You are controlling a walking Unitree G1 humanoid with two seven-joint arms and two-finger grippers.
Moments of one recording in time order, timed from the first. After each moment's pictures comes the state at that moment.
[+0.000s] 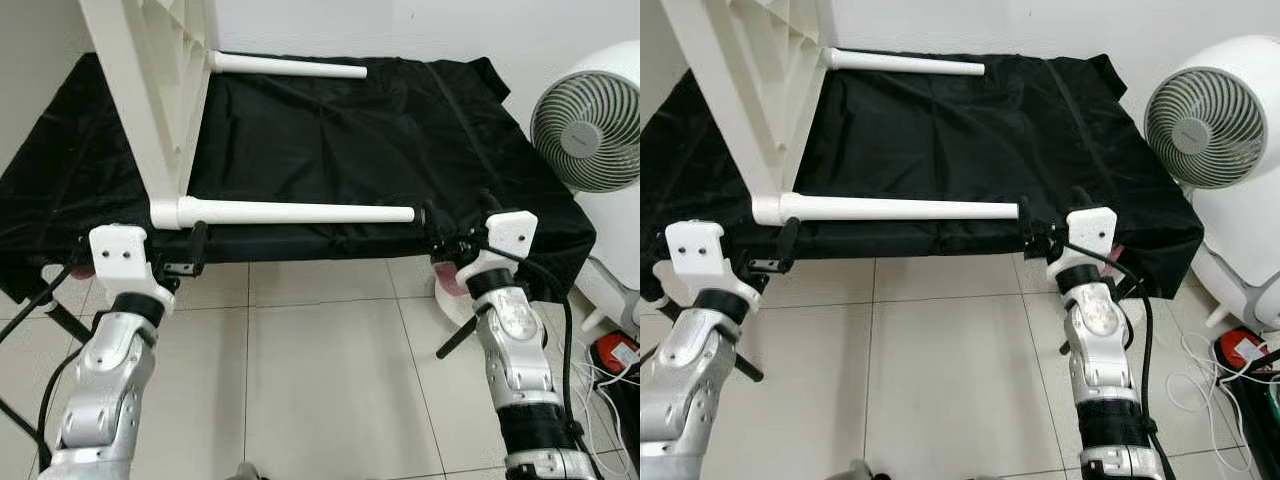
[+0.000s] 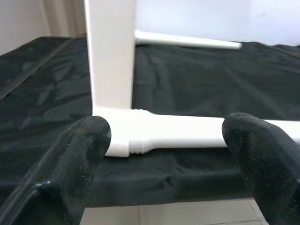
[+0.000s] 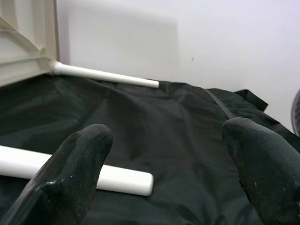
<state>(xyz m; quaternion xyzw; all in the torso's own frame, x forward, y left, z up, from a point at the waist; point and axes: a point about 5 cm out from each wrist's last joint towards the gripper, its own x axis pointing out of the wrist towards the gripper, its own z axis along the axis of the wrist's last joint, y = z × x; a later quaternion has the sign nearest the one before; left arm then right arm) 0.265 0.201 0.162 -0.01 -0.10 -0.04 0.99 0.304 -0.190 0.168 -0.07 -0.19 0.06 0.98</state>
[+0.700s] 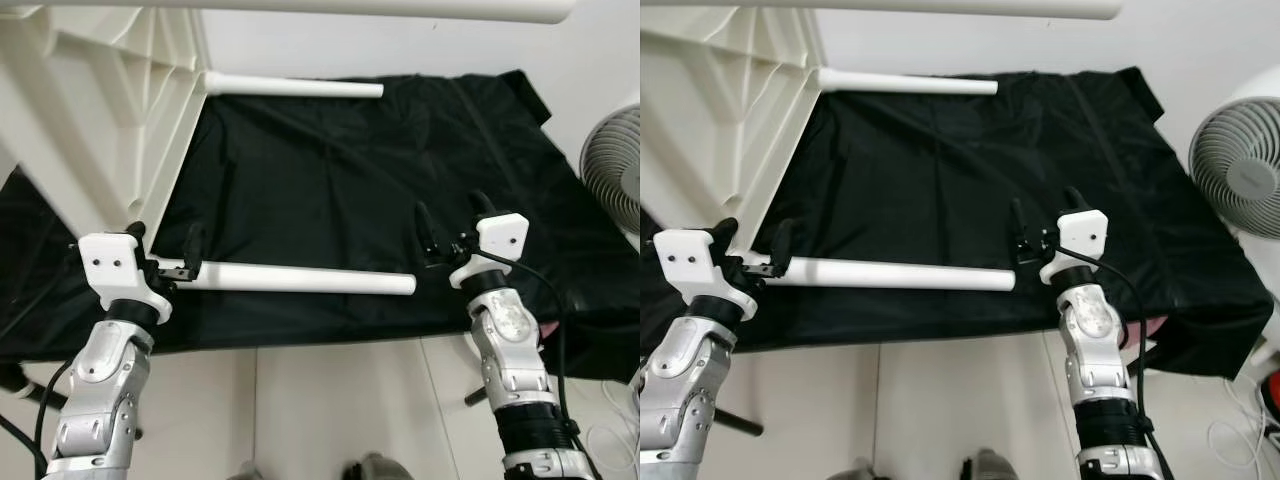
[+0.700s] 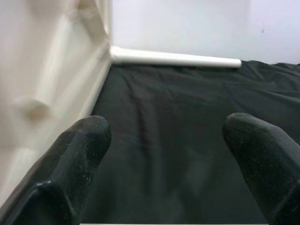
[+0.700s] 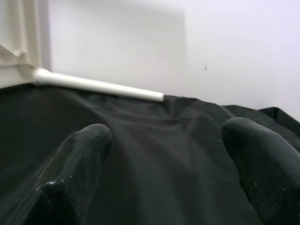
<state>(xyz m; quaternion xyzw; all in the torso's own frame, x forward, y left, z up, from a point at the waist) 0.263 0.185 0.165 -0.04 -0.13 -0.10 0.99 0.308 -0.194 0.179 -0.09 -0.21 0.07 0.97</state>
